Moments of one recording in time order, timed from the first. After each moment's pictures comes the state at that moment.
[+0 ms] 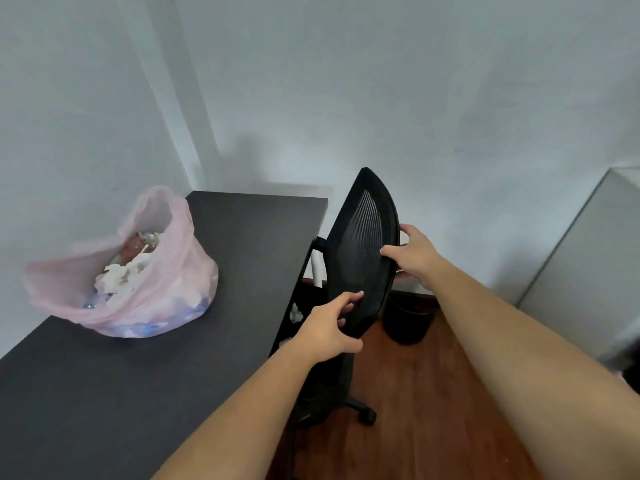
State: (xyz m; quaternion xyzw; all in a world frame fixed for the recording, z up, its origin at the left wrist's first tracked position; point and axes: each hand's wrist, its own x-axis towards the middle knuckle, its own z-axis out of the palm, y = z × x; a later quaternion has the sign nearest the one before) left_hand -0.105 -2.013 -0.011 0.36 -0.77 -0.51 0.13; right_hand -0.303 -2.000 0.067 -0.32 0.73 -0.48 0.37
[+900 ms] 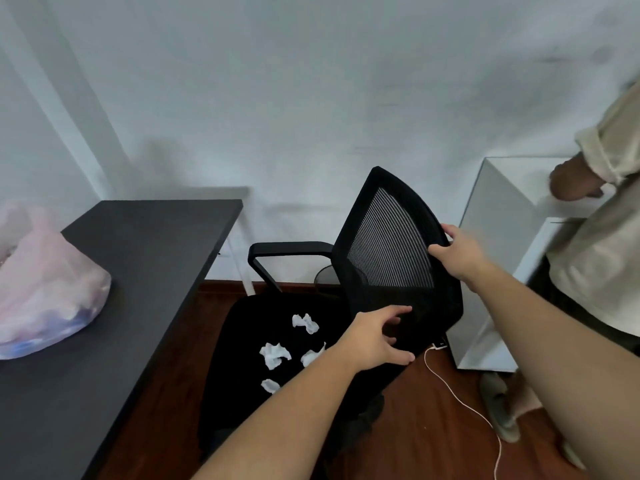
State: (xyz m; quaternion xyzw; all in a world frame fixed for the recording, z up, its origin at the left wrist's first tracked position) left_hand -0.344 -1.832 -0.013 0.25 -0.79 -0.55 0.06; right_hand -0.537 -1.791 0.073 -0.31 0.84 -0.41 0.19
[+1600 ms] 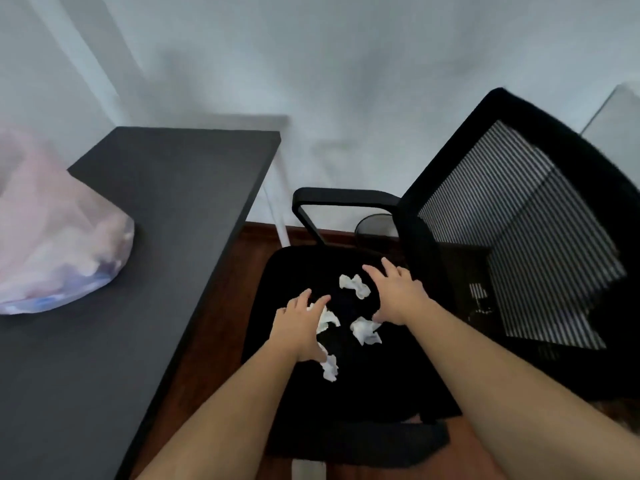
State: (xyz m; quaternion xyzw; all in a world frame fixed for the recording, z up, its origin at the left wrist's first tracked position) left_hand -0.206 -1.990 -0.119 0.42 -0.88 -0.15 -0.17; right_hand -0.396 -1.938 -0.088 -0.54 0.81 0.07 0.23
